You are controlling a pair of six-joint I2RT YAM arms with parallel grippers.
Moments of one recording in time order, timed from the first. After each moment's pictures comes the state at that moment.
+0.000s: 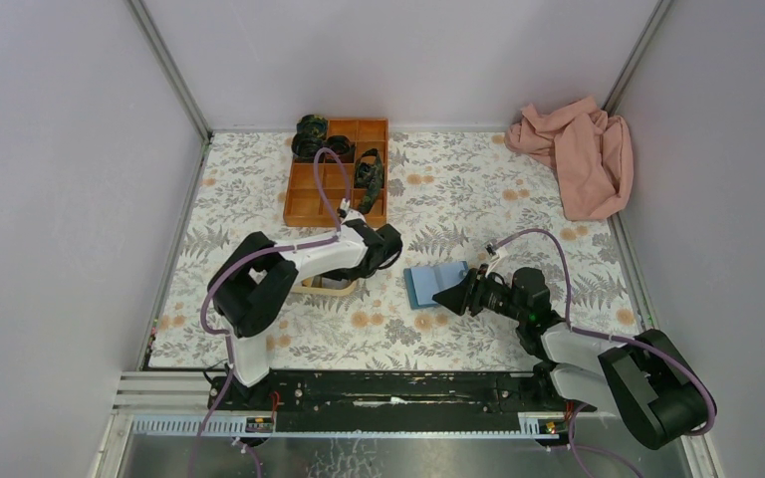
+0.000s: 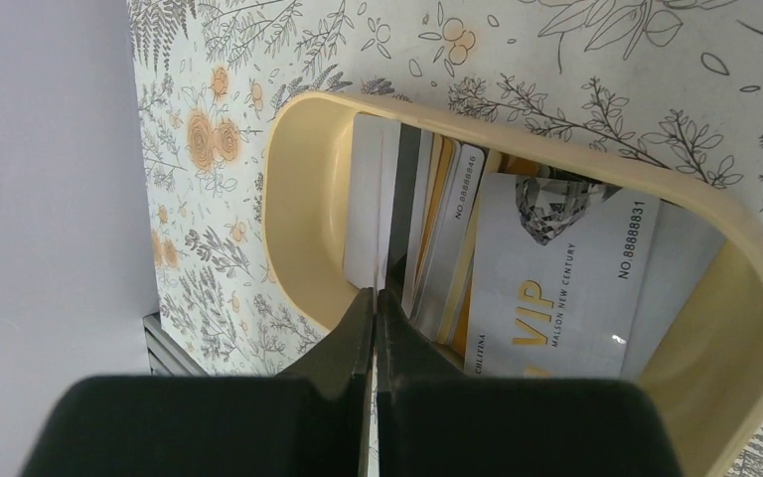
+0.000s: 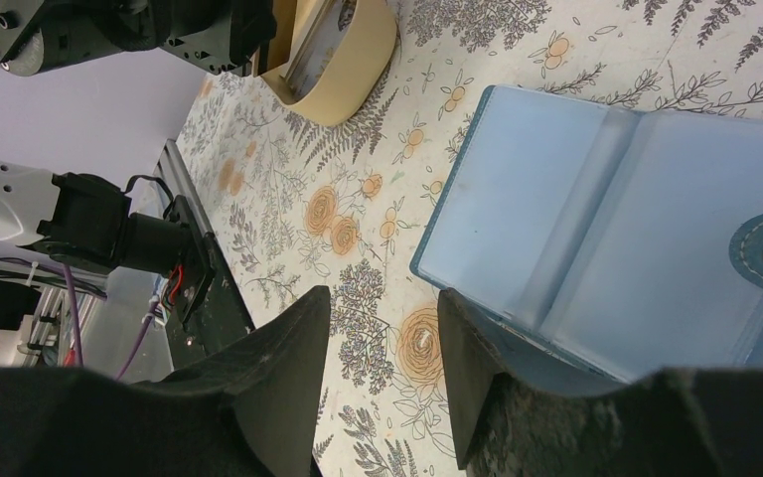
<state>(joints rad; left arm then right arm) -0.77 1.86 1.20 -1.05 -0.85 -0.75 0.42 1.13 0.07 0.79 -0.59 0.65</state>
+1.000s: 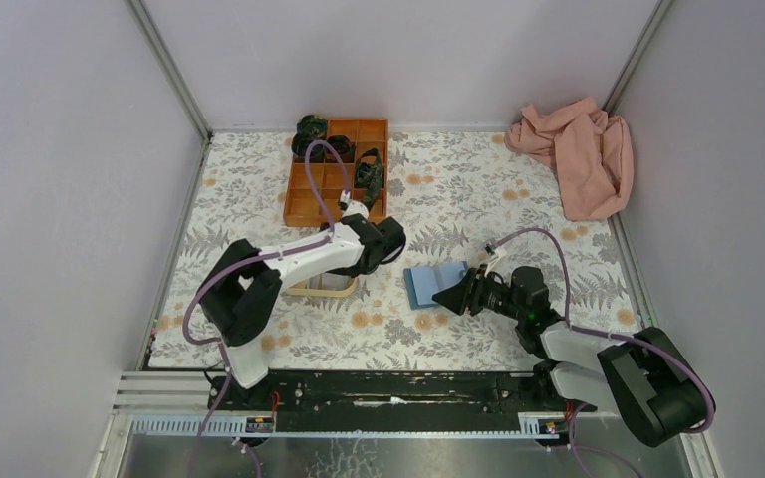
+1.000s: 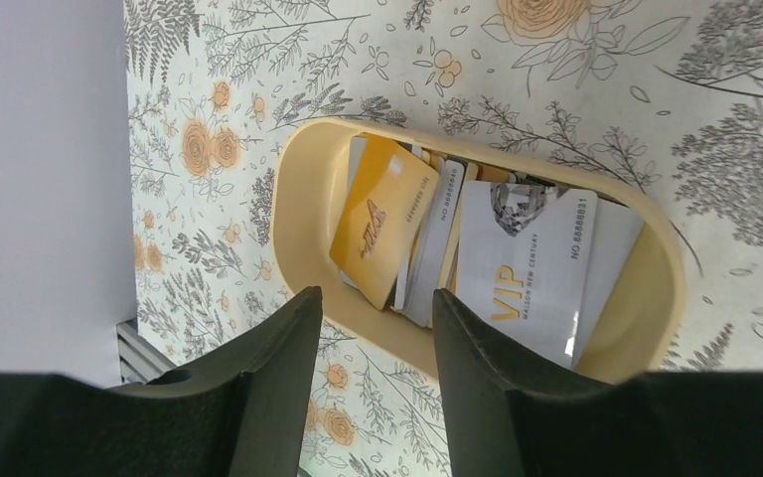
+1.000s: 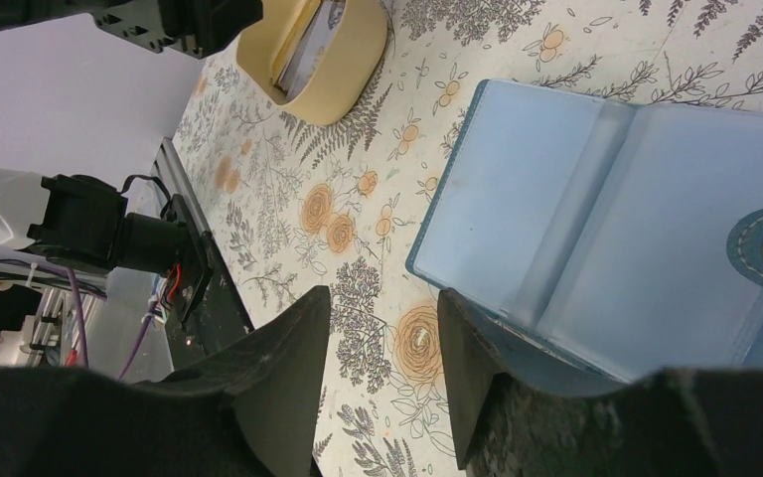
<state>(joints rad) -0.79 1.80 1.25 -1.09 -0.85 -0.78 0.42 1.14 0.08 0.77 -0.59 0.65</state>
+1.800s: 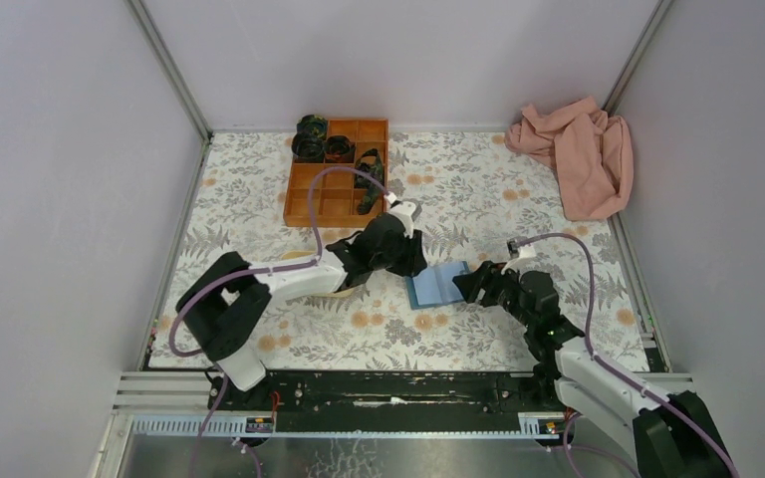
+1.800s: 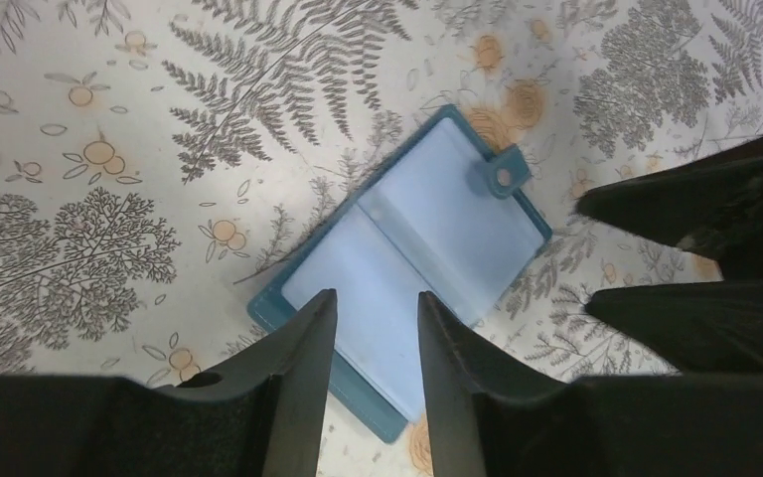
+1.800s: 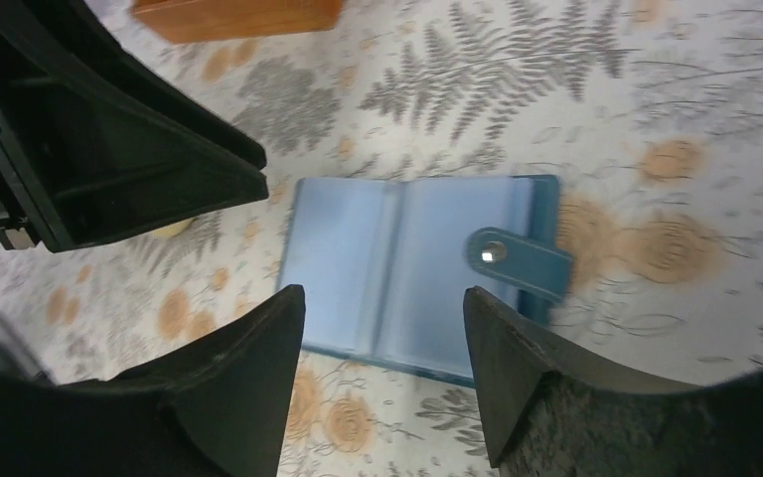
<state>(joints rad) -0.85 1.64 0.95 0.07 0.01 -0.47 0.43 0.82 0.08 0.45 -0.22 0.53</state>
